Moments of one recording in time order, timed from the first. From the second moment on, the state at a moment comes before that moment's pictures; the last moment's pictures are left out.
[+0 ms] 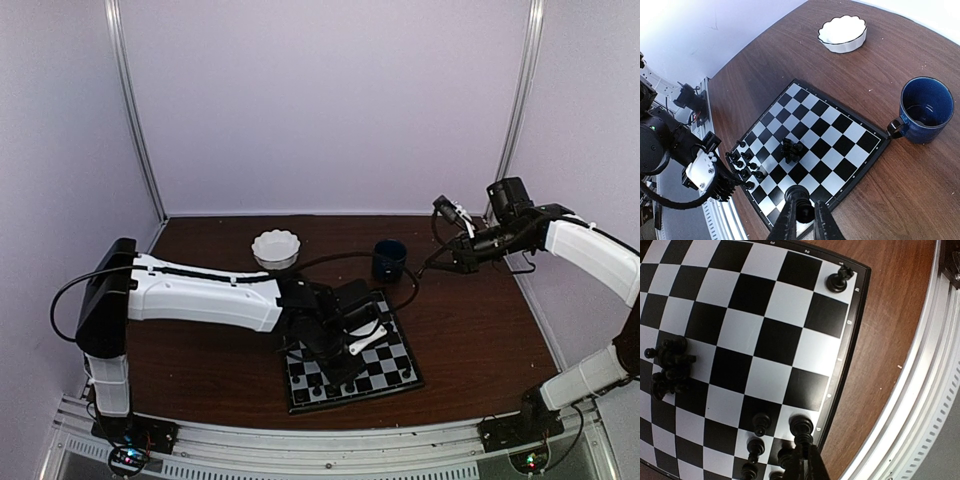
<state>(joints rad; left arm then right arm) -1.27 1.99 1.54 -0.73 0.09 -0.20 0.24 1.34 1.12 -0.69 -0.83 -0.26</state>
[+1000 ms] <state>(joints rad) -1.27 2.09 1.69 -0.74 0.09 -0.18 0.22 1.33 1.11 -0.68 -0.85 -0.26</state>
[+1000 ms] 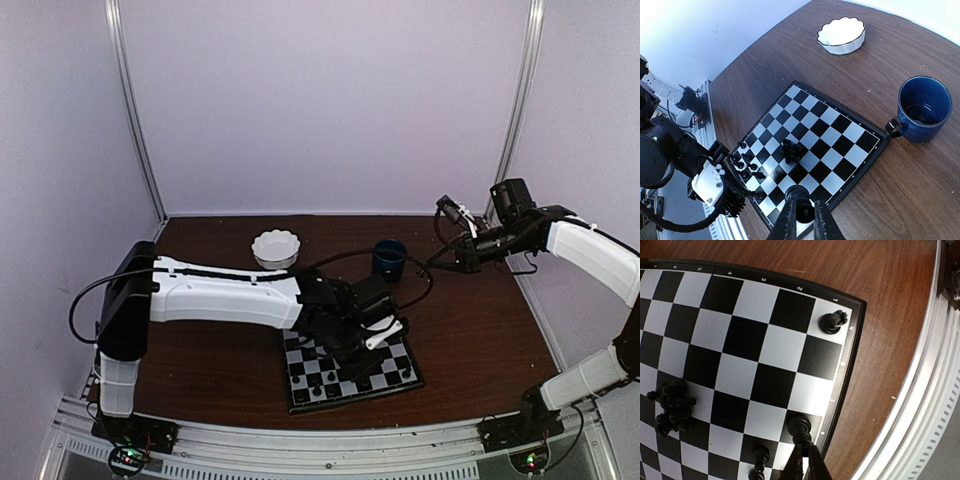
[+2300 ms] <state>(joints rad) -1.10 1.36 1.14 -0.52 -0.33 -0.40 0.89 1.43 1.20 -0.83 -0.50 -0.56</state>
